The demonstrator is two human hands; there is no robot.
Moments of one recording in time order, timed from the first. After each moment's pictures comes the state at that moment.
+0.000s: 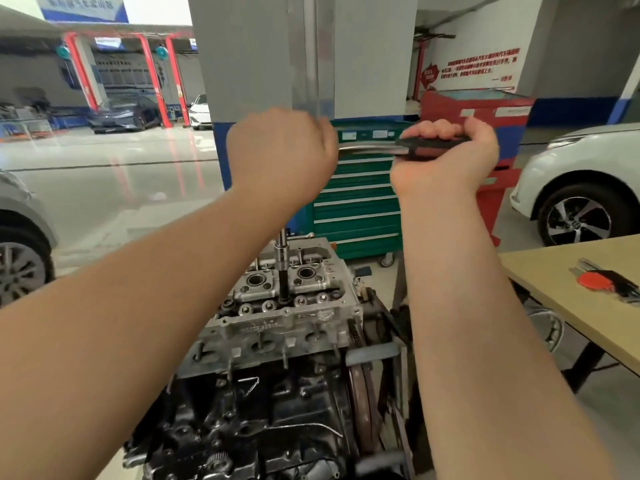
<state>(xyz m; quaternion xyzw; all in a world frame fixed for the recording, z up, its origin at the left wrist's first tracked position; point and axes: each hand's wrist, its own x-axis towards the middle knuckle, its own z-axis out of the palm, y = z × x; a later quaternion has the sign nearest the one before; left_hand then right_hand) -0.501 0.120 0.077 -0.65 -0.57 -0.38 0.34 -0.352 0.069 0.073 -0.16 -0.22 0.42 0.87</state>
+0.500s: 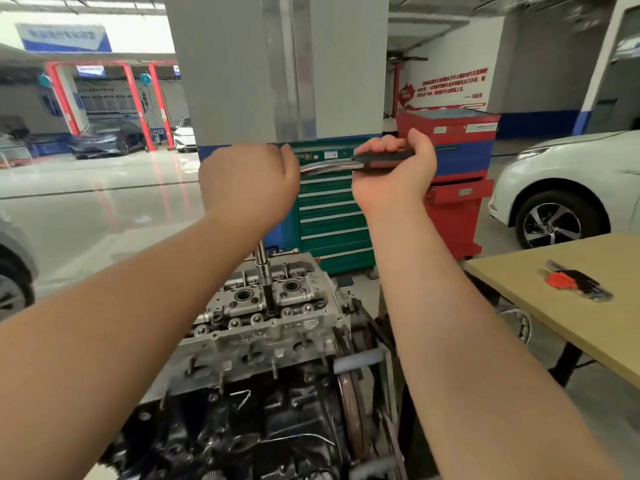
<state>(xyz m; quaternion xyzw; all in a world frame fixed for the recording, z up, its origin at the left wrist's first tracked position) -0.514 0.113 0.074 -0.65 -0.56 -0.41 0.30 -0.347 0.106 0.084 -0.02 -0.12 0.60 0.79</state>
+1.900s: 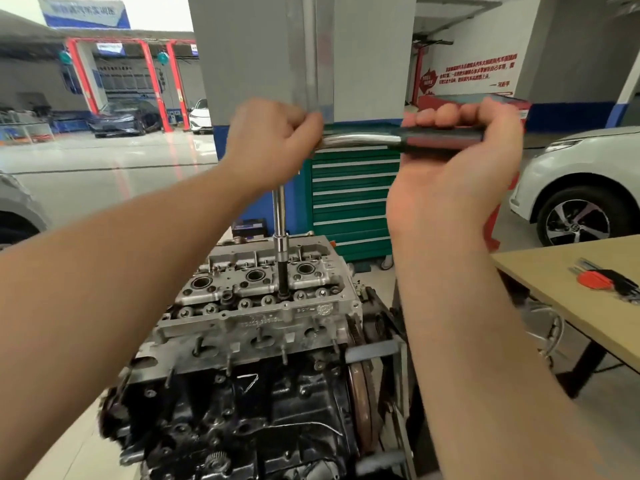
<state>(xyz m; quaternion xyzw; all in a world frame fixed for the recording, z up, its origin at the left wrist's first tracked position) -0.527 0.139 0.081 -0.76 -0.45 -0.47 0.07 -0.363 0.058 0.064 0.00 -0.23 0.50 0.83</state>
